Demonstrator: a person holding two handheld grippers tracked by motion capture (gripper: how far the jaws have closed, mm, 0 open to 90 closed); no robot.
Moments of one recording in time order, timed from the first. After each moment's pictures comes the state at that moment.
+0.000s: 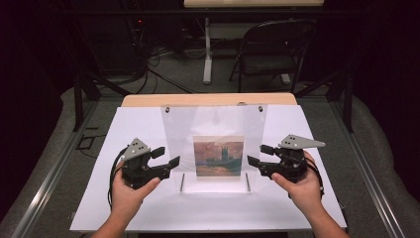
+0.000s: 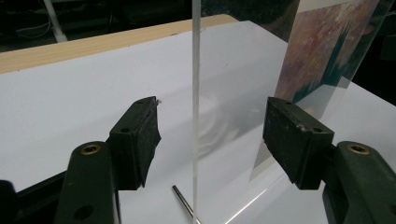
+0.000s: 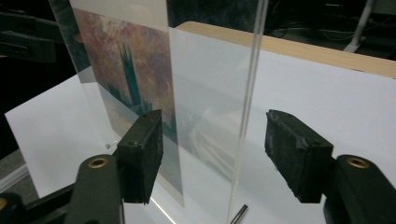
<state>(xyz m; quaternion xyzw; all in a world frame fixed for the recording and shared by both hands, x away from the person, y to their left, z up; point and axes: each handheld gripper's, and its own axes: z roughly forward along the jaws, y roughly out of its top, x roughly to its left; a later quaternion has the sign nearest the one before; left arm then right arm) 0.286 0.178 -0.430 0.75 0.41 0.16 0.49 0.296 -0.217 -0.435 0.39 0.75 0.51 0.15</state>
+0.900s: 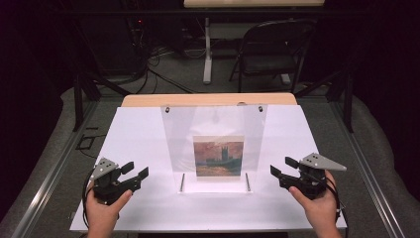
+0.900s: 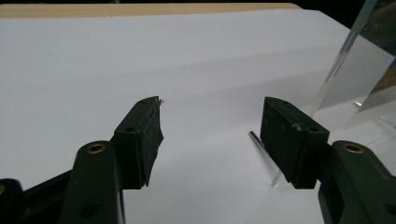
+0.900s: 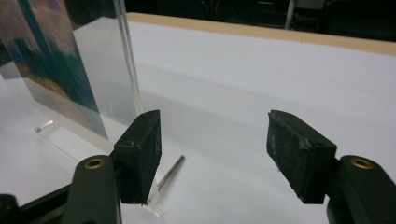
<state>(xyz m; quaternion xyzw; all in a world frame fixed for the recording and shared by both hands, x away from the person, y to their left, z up) 0.266 0.252 -0.483 0.71 0.50 0.20 0.46 0.267 -0.266 -0.478 0.46 0.71 0.47 0.23</state>
